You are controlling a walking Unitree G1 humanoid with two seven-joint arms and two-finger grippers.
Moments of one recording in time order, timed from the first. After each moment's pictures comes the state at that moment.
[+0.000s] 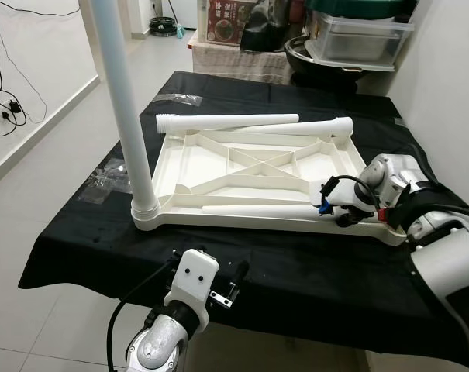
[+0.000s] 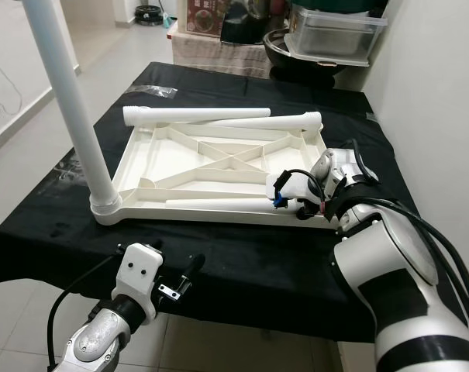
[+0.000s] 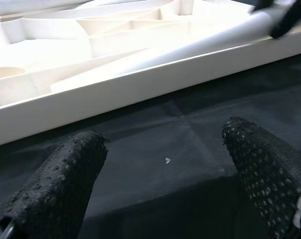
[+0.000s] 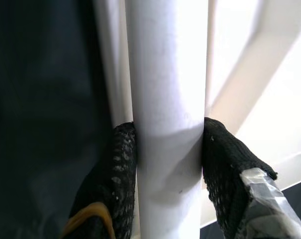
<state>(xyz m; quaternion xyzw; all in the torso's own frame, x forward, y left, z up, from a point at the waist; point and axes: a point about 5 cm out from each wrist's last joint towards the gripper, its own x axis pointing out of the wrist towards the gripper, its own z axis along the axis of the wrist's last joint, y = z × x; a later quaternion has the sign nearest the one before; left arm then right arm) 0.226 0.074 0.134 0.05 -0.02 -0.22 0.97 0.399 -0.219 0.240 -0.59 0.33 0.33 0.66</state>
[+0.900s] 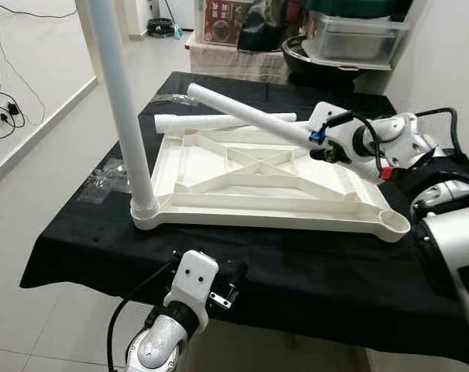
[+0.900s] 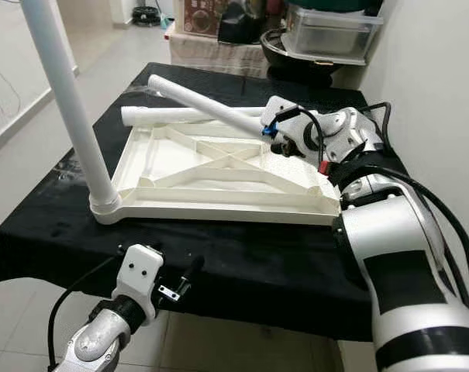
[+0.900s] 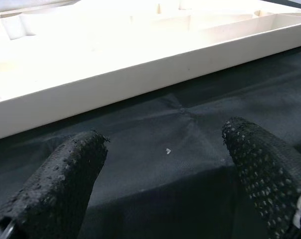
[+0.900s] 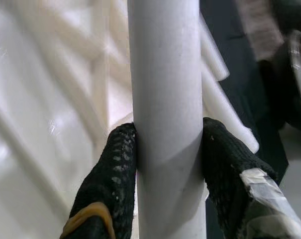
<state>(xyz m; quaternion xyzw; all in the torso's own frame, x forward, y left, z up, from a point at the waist) 0.227 0.075 0.131 0.05 -0.01 -0.23 0.97 0.416 -0.212 0.302 -0.43 0.12 0.19 0.87</state>
